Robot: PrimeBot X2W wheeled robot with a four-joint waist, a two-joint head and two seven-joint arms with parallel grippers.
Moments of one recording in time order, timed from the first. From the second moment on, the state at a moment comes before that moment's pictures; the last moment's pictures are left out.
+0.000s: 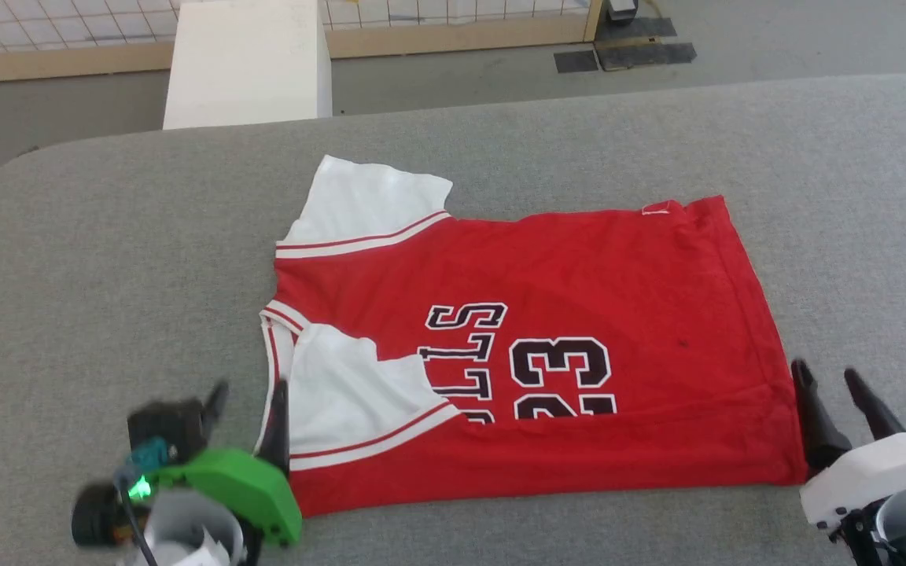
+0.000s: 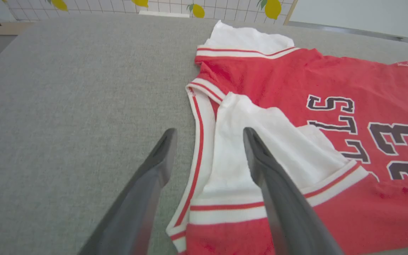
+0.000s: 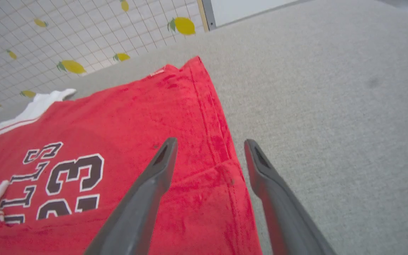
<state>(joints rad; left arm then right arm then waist) 0.00 0.35 -0.33 -0.07 -0.50 0.27 0.08 0.00 -0.08 -0.21 0.05 0.34 0.13 0.17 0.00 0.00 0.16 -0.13</state>
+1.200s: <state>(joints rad) -1.10 0.53 -0.40 0.52 -0.40 0.07 0.82 -0.29 -0.23 0.13 0.06 0.40 0.13 -0.24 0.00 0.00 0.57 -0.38</state>
